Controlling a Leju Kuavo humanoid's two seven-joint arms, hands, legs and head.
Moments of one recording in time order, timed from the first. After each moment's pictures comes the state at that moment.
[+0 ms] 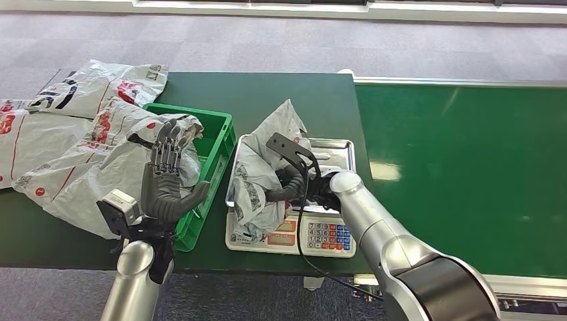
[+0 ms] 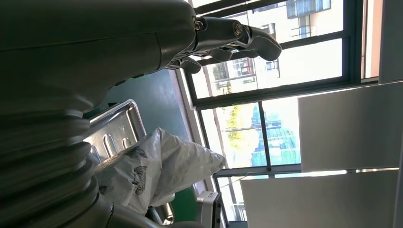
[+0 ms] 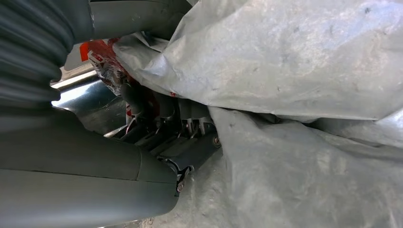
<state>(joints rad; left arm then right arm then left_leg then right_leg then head) -0.19 -0.17 -0.21 -1.42 -0.04 -0.05 -0.62 -0.91 0.32 0.49 -0.34 0.30 0.41 0.14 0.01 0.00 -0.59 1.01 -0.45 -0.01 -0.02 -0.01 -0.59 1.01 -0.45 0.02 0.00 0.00</state>
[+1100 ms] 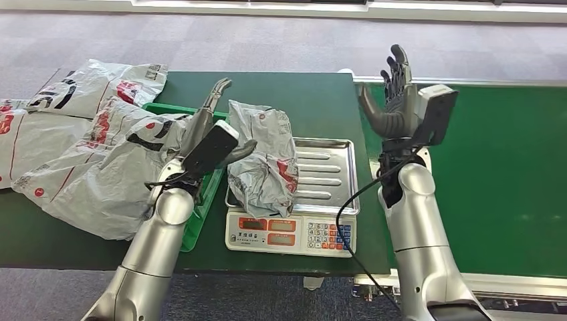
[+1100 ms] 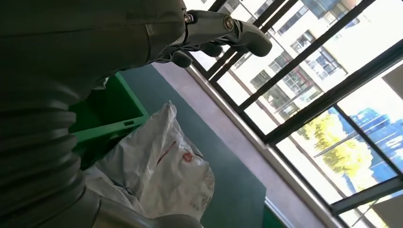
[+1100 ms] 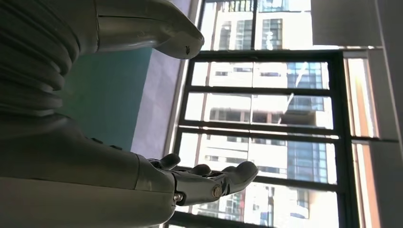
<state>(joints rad) -0.53 -0.20 -0.36 -1.21 -0.64 0.13 -0.21 -0.64 0.21 0.21 -1.13 0.12 -0.08 -0.46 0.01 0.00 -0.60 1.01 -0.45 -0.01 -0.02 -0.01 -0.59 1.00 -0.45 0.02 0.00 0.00</state>
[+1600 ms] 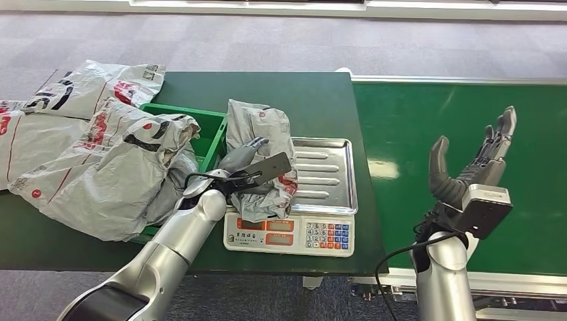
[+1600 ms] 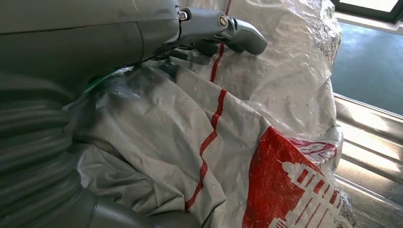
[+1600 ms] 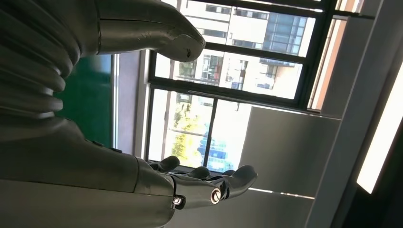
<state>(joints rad) -0.70 -0.23 -0.42 -0.69 -0.91 -0.01 0.00 -0.26 0.13 0.16 -1.53 0.24 -0.51 -0.64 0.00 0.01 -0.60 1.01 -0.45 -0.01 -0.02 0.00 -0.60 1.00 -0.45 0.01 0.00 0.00</state>
